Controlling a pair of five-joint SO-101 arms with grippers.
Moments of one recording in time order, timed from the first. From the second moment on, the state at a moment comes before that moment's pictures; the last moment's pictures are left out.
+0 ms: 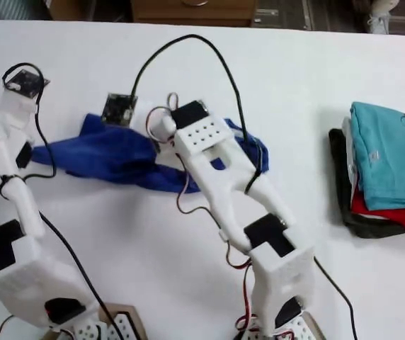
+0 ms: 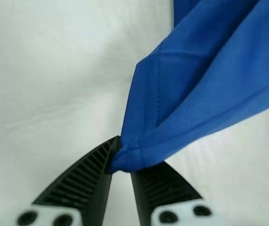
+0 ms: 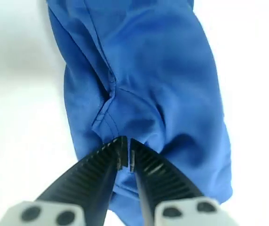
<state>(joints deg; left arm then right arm) -36.3 11.8 -3.5 79.3 -47.3 -34.9 21.8 -14.4 74.0 47.9</state>
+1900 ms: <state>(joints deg) -36.2 11.8 -3.5 77.8 -47.3 -33.8 35.8 -18.3 69.5 43.1</state>
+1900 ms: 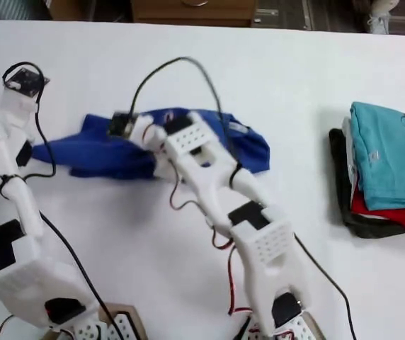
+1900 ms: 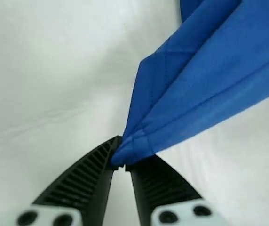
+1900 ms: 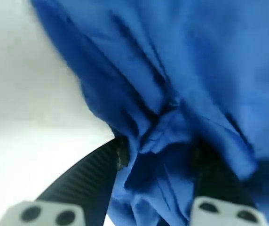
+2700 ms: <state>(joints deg) -36.2 11.8 -3.5 77.8 -47.3 -37.1 35.9 -29.0 78.1 42.1</state>
